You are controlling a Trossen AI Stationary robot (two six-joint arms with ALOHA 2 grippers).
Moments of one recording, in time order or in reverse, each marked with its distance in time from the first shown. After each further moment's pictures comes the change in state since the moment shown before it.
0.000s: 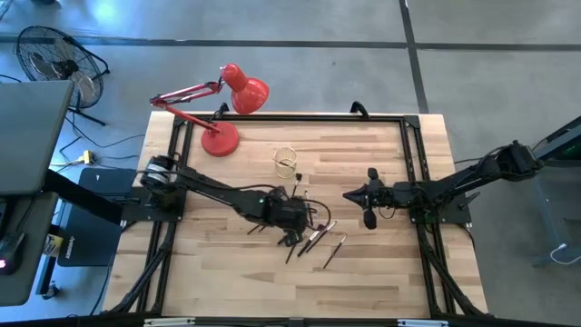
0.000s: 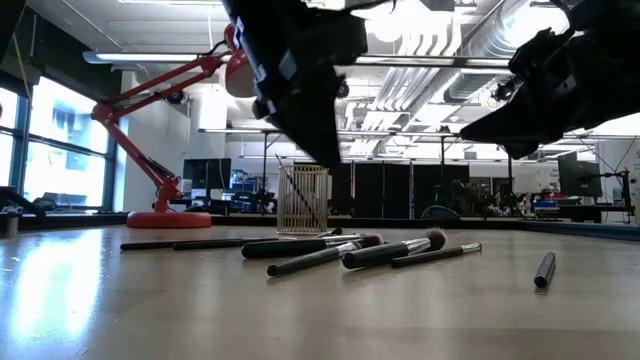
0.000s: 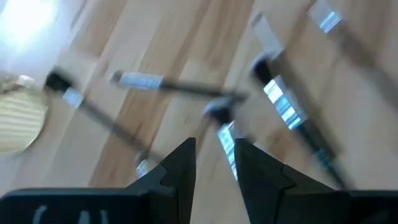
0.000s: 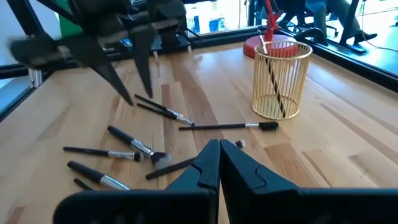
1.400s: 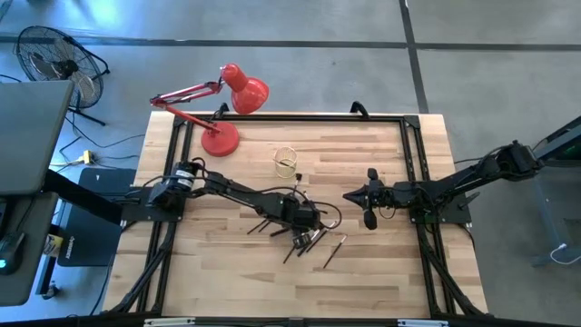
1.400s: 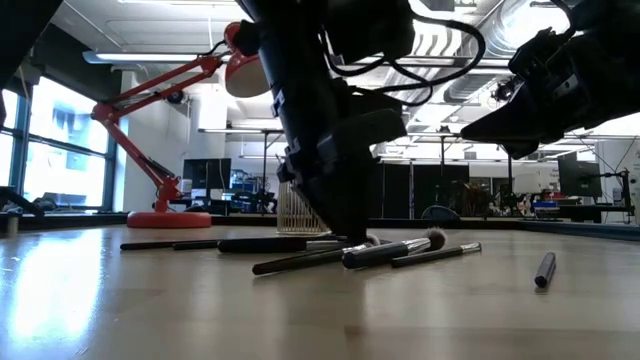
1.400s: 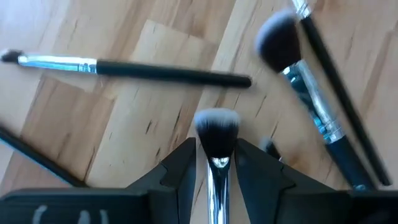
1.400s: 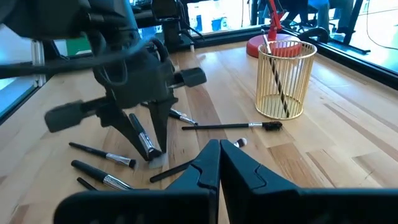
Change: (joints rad) left arm 0.064 0.220 0.086 0.057 0.178 0.000; right arm -0.001 0.002 0.002 -0.002 -0.012 0.002
